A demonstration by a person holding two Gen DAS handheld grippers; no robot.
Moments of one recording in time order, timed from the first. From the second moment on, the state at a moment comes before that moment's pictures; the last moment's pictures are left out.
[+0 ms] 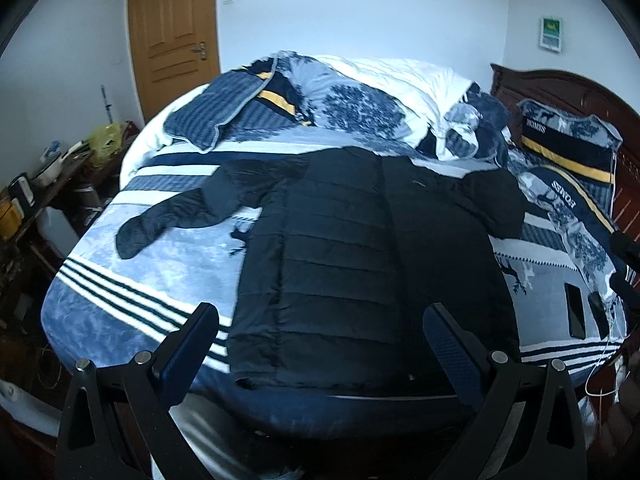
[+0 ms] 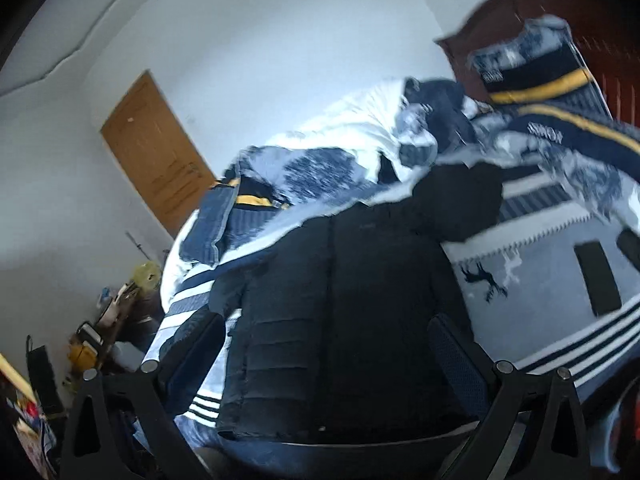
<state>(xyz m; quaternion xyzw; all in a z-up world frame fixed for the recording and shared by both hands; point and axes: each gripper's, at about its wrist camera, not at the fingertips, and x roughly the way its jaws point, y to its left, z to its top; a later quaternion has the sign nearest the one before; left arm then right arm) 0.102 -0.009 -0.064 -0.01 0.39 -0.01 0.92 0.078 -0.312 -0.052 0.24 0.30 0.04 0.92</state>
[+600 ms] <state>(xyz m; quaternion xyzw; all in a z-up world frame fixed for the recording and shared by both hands) 0.275 -0.166 -0.125 -0.02 0.45 -0.12 0.88 0.259 -0.512 -0.175 0.42 0.36 0.00 0.83</state>
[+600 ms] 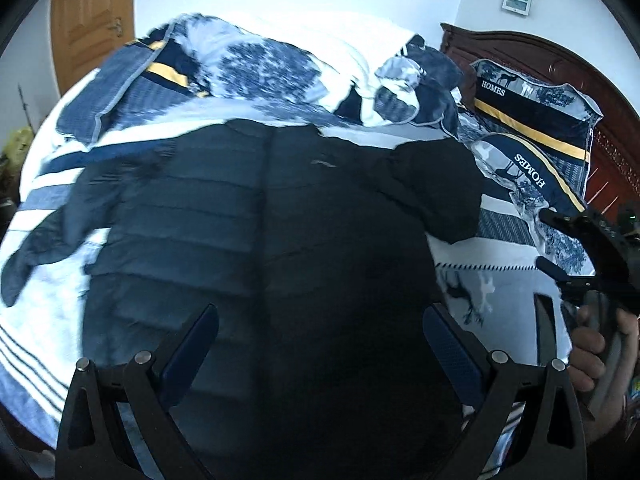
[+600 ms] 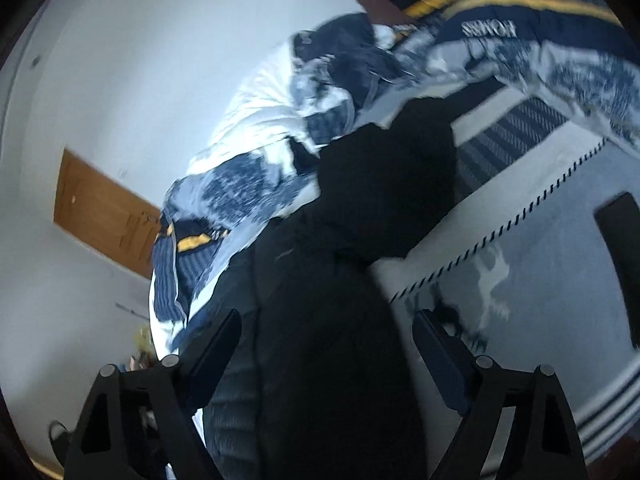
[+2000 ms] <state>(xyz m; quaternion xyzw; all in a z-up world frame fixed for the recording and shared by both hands) 0.268 -0.066 -0.127 -0.09 0.45 -0.06 0.88 0.362 -0.404 -0.018 0.11 0.23 0.09 0.96</state>
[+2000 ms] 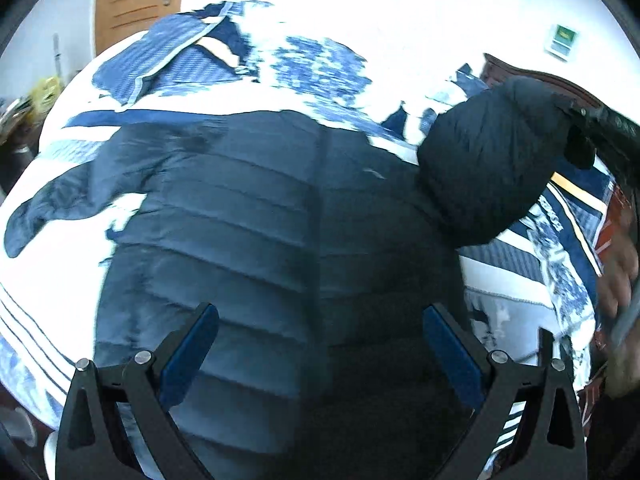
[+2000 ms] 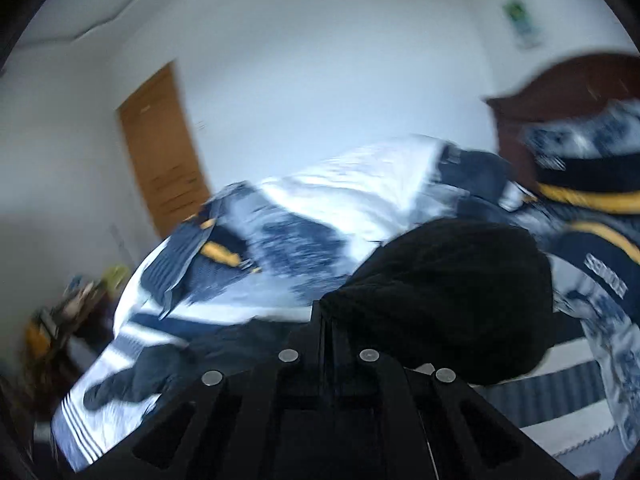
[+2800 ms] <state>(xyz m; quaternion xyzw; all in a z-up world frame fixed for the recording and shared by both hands) 0.246 -0.060 -0.181 -0.09 0.51 -0.05 0.85 0.214 -0.344 -0.159 0.26 0.40 0.18 0.86</state>
